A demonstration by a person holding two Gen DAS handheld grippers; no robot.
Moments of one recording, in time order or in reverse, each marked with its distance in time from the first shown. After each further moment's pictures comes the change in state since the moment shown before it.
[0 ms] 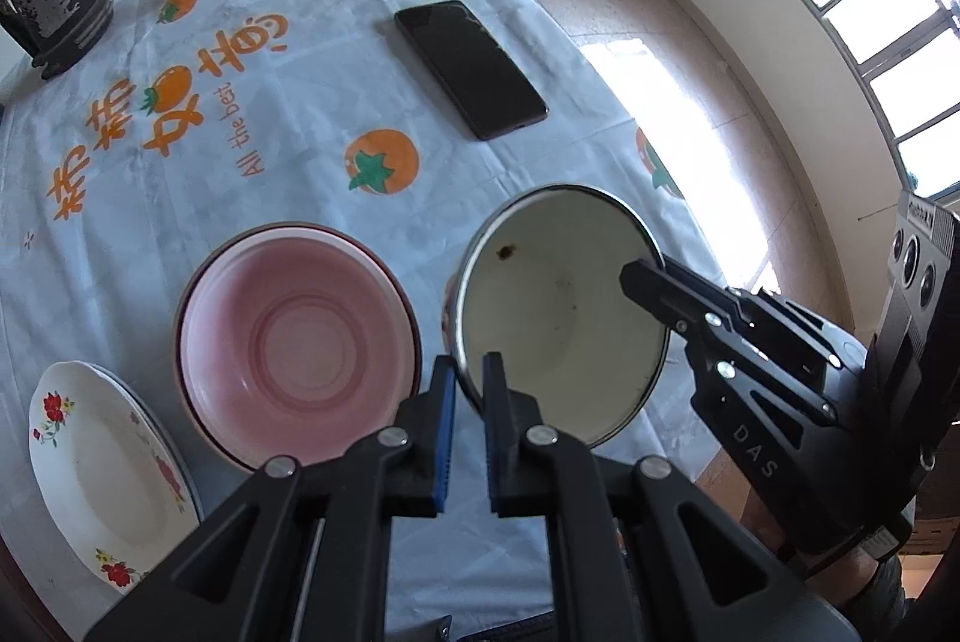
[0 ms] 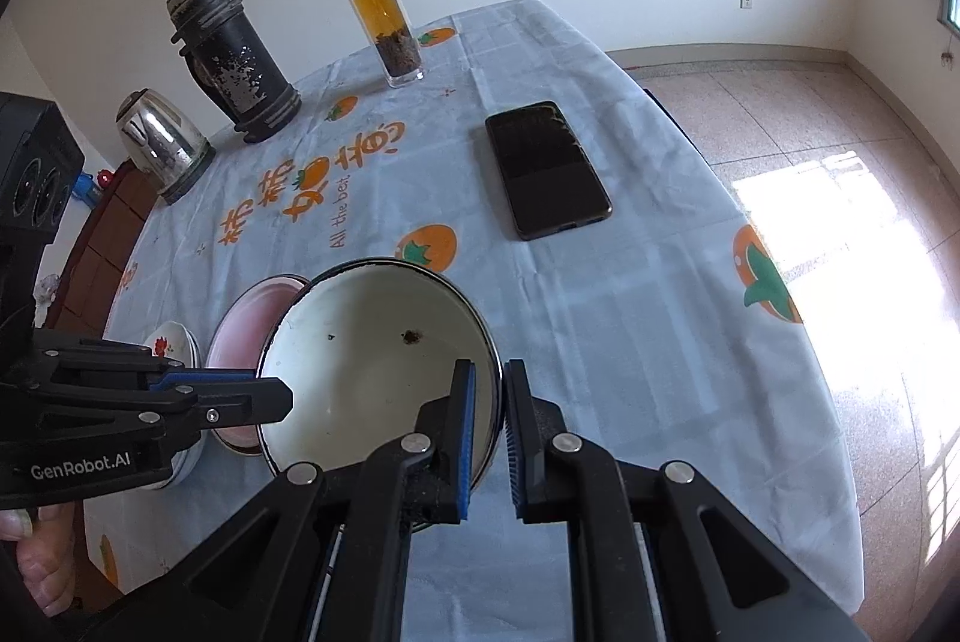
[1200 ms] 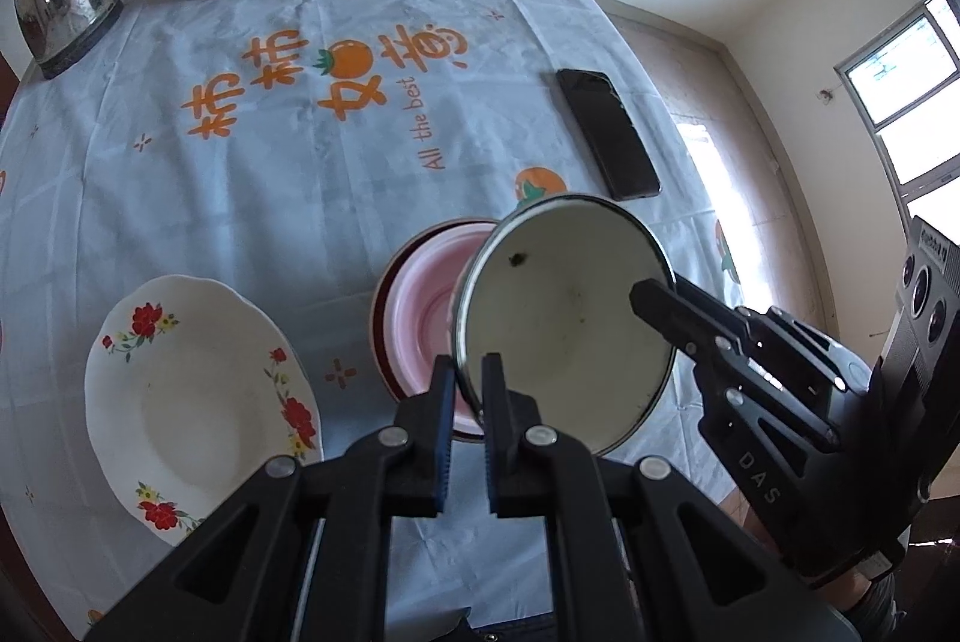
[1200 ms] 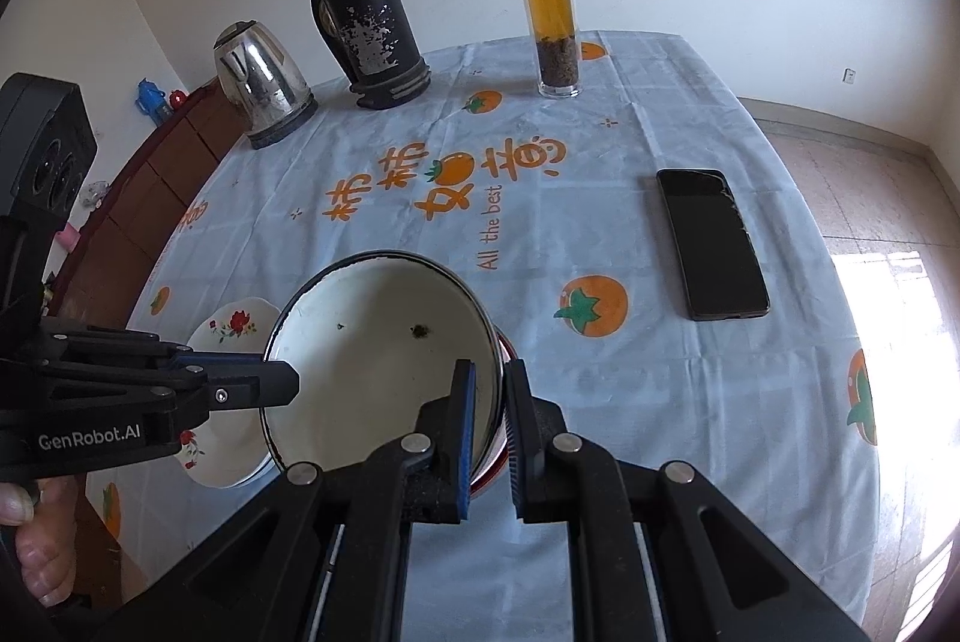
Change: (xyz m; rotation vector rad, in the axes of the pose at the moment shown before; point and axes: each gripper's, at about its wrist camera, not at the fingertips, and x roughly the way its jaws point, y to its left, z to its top) left arm -0.042 0.092 -0.030 -0.242 -0.100 0.040; right arm 0.022 0.100 0.026 -0.230 0.026 0.107
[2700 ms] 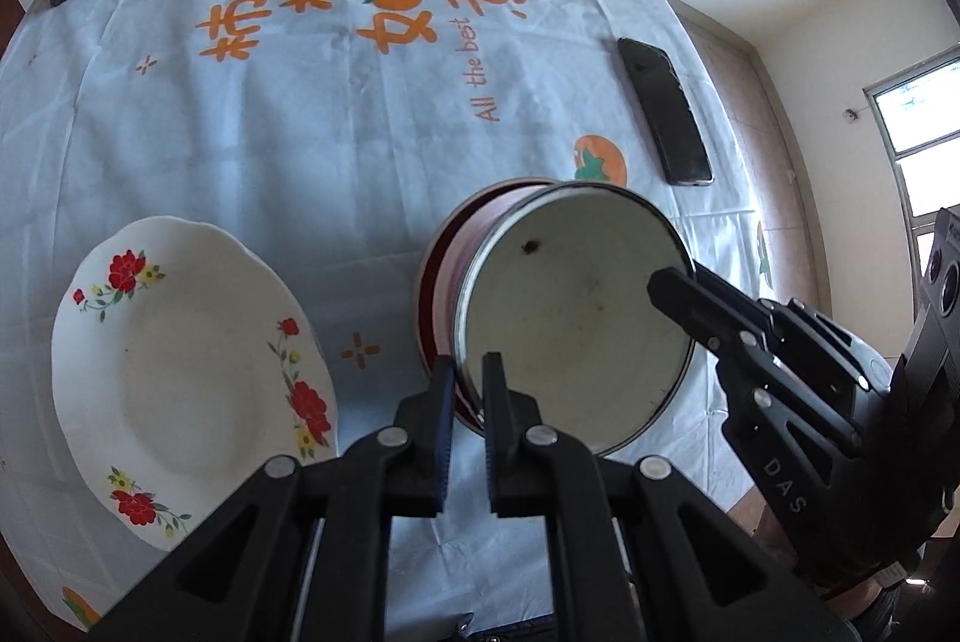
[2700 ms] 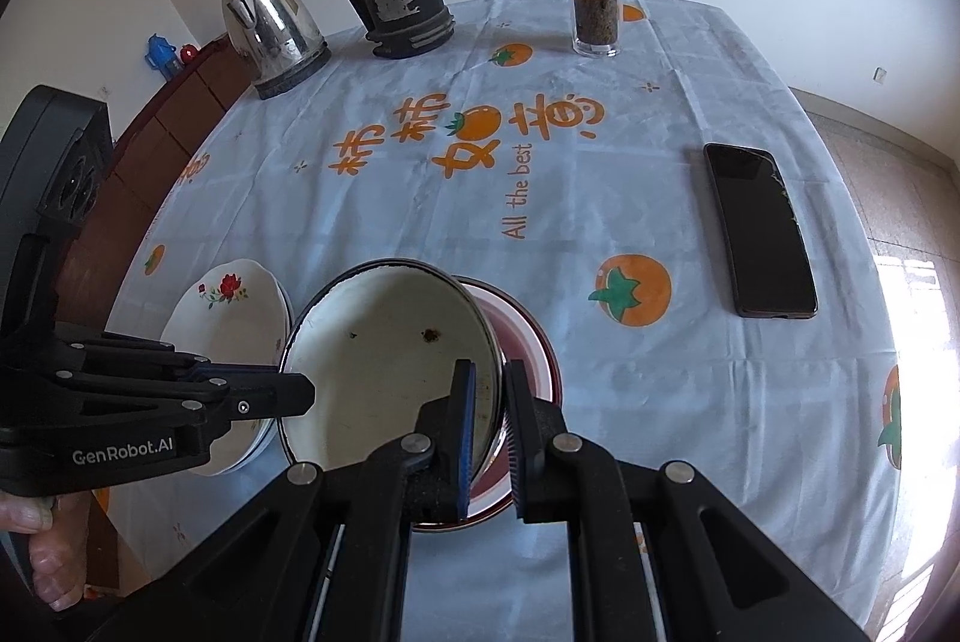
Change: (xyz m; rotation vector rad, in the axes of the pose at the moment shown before) left arm 0.040 0.031 -0.002 -0.099 0.089 -0.005; right arm 0.037 0.009 0.002 -0.051 0.101 0.021
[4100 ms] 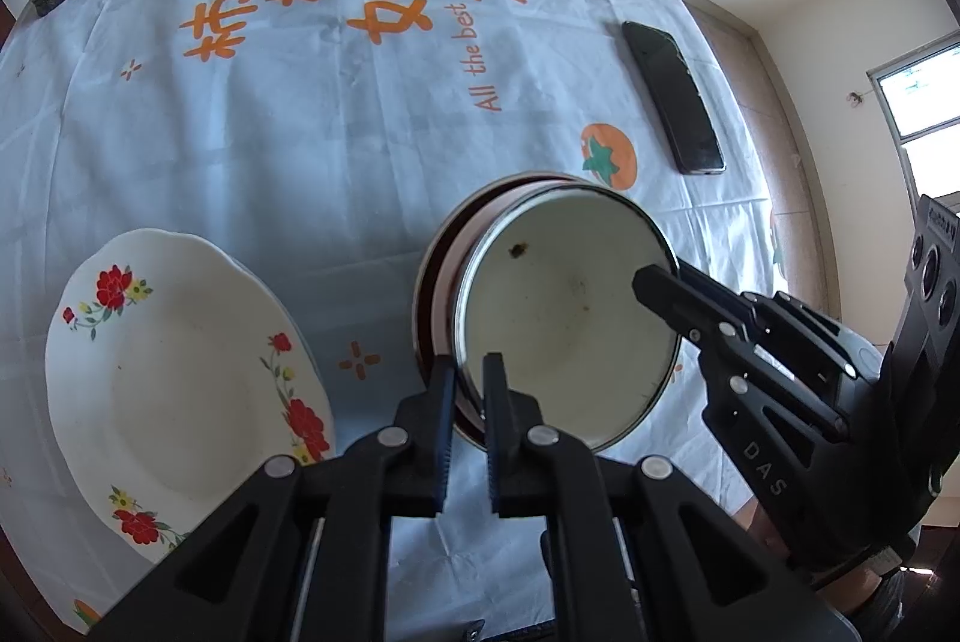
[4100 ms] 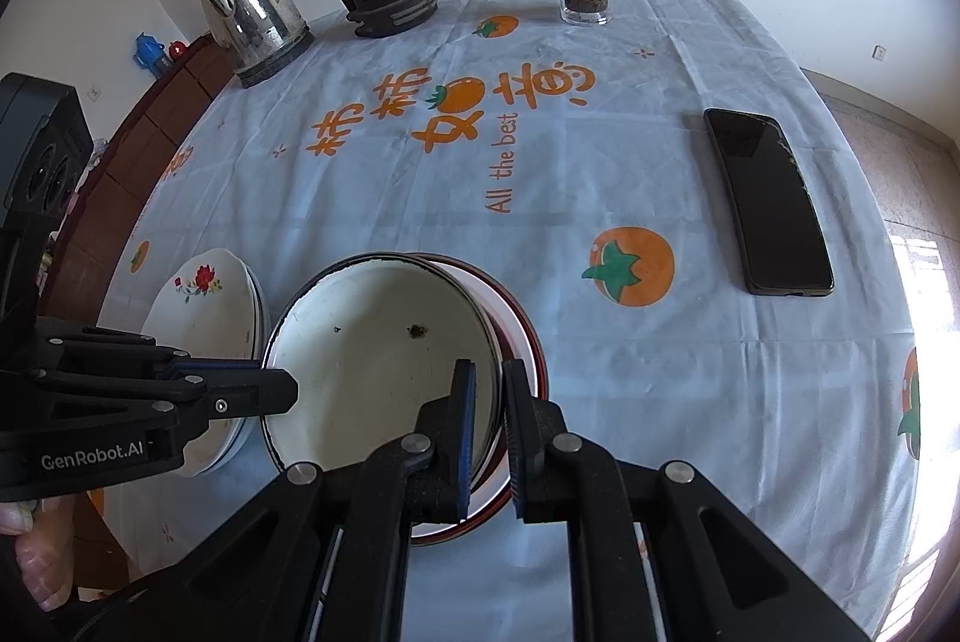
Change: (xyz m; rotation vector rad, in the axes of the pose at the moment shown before) left arm 0.013 -0.003 0.006 0.027 0.028 0.020; right arm 0.024 -0.010 -0.003 0.027 0.038 0.002
